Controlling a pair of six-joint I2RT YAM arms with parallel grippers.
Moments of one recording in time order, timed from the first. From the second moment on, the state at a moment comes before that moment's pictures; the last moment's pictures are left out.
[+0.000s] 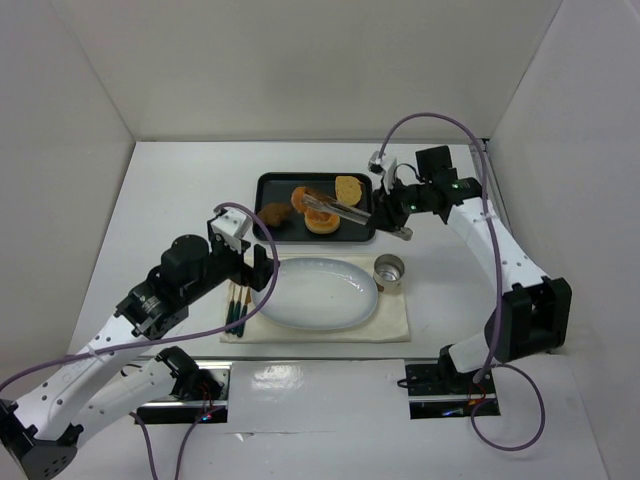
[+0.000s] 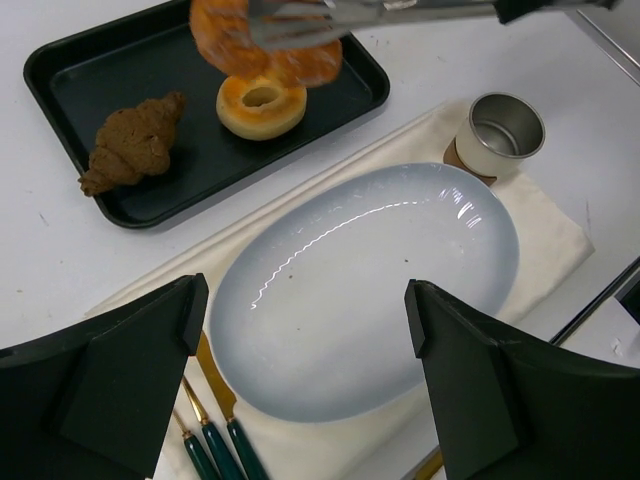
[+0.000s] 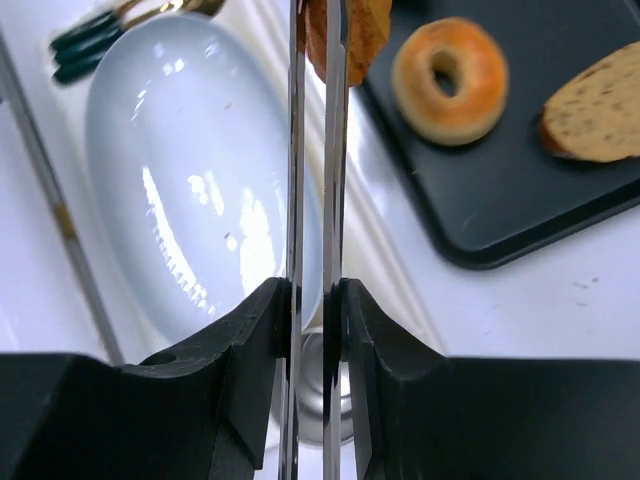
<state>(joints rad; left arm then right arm) -0.64 0.72 0.76 -0.35 0.01 -0.15 0.23 1.46 1.31 -0.70 -0.72 -0.47</state>
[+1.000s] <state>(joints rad) -0.64 0.70 0.75 -0.33 -0.04 -0.13 0.34 1.36 0.99 -0.97 -0.70 -0.84</state>
